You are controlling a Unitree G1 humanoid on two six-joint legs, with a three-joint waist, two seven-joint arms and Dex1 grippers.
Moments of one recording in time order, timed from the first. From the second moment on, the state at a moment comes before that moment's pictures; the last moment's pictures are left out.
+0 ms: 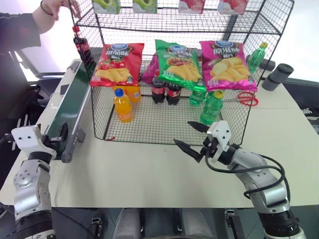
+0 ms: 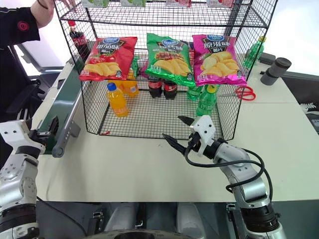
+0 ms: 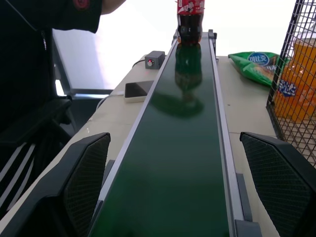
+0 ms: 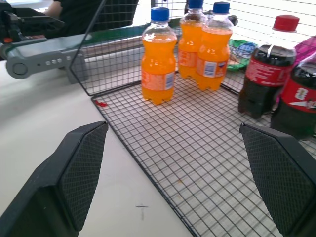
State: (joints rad) left arm -0.06 0.43 0.50 0.10 -0.36 0.06 -0.28; right arm -0.07 -0.46 0.06 -0.39 0.34 0.31 0.65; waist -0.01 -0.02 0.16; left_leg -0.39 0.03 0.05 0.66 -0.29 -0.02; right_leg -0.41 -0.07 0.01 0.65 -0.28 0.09
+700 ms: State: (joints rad) left arm -0.07 0.40 0.49 0.12 -0.33 0.03 -0.23; right arm -0.07 -0.45 0.06 -0.37 0.32 0.28 0.63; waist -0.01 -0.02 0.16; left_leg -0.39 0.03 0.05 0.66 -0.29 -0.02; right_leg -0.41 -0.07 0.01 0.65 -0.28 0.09
